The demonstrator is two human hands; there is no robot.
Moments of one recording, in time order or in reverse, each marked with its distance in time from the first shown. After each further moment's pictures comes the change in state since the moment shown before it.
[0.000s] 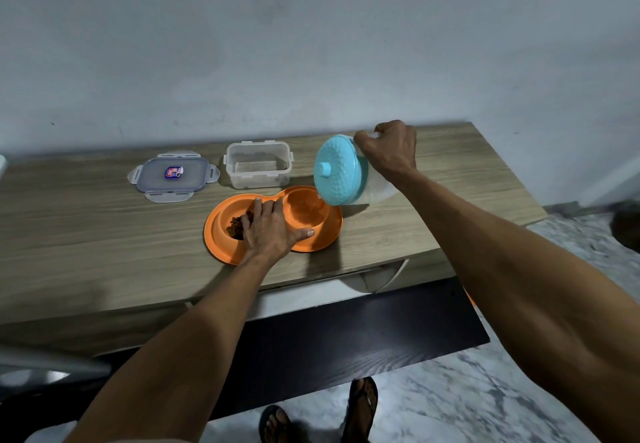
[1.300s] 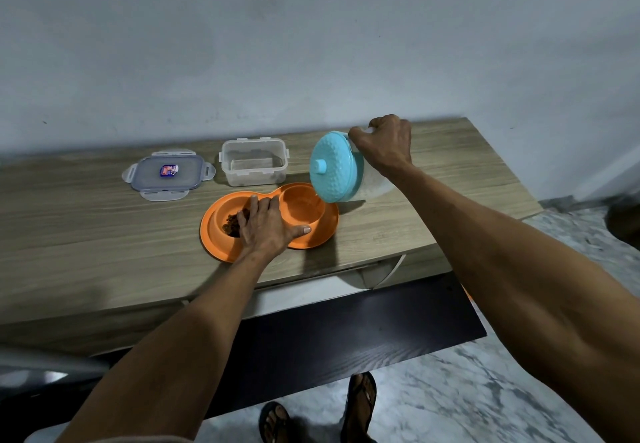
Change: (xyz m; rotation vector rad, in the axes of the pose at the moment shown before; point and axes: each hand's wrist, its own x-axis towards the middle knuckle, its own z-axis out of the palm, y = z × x) left_hand 0.000 -0.001 0.002 0.002 0.004 0.008; right_hand 0.002 -0.001 0.001 -0.040 -0.013 0.003
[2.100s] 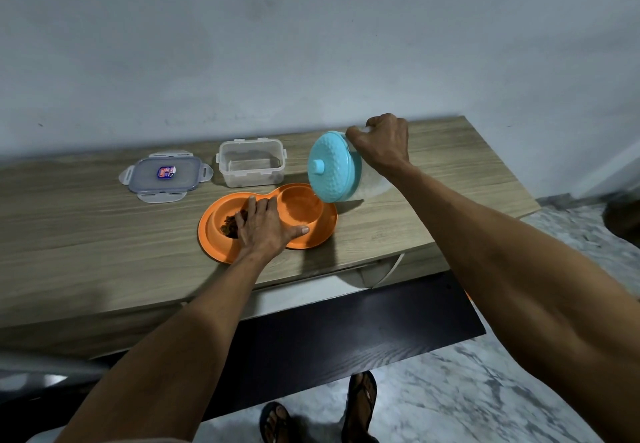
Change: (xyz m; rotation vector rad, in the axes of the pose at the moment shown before) left_hand 0.000 0.001 -0.001 0.004 -0.004 -0.001; right_hand 0.000 0.000 0.000 0.019 0.007 -0.005
